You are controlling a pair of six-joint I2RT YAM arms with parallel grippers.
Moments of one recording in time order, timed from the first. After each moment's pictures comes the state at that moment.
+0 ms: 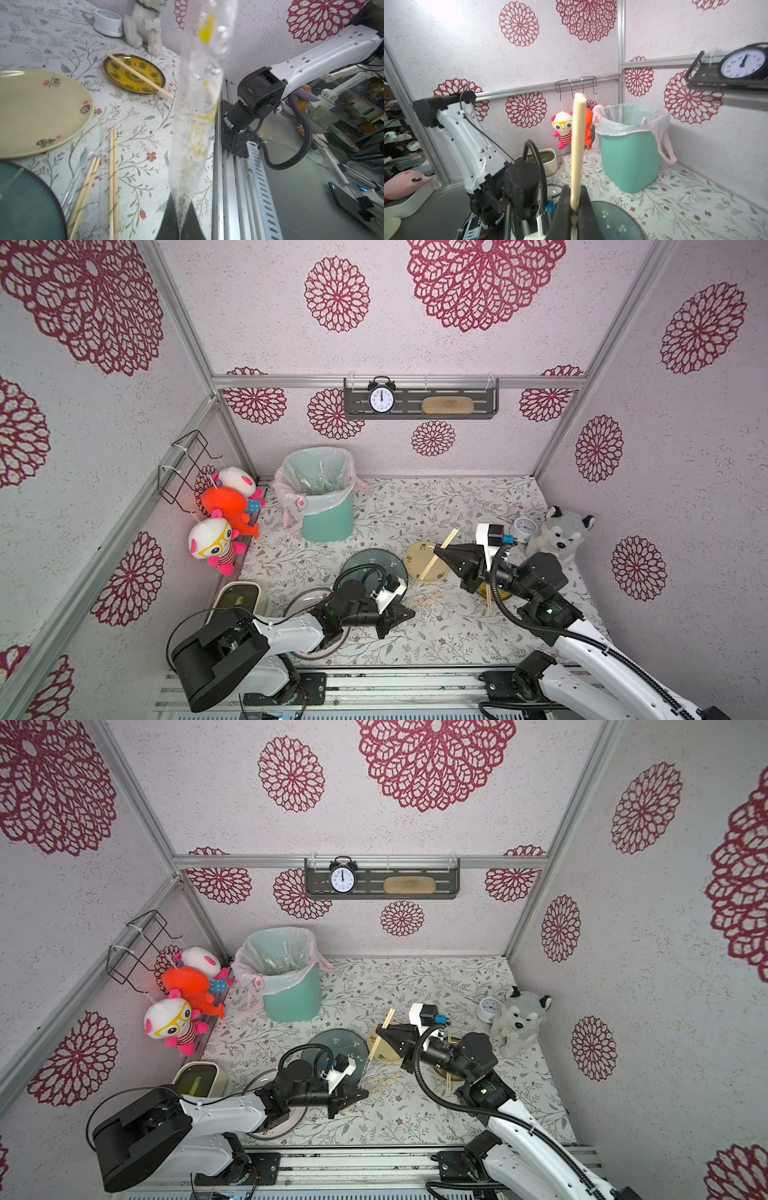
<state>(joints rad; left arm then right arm) -0.87 1.37 0.29 0.73 0.54 -0.23 0.60 0.78 0.66 0.36 -0.61 0.24</state>
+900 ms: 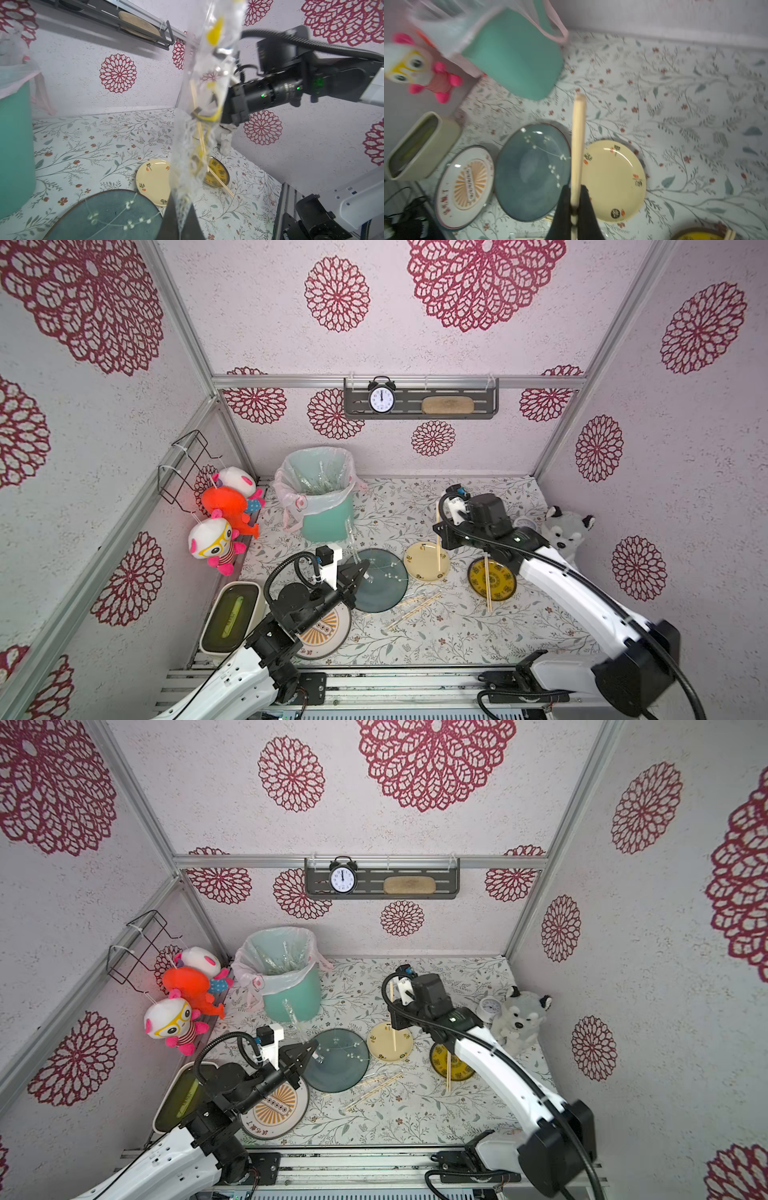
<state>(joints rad) -0.71 0.61 0.38 0.20 0.05 -0.35 0.57 1.42 1.24 -0.62 -0.10 0.23</state>
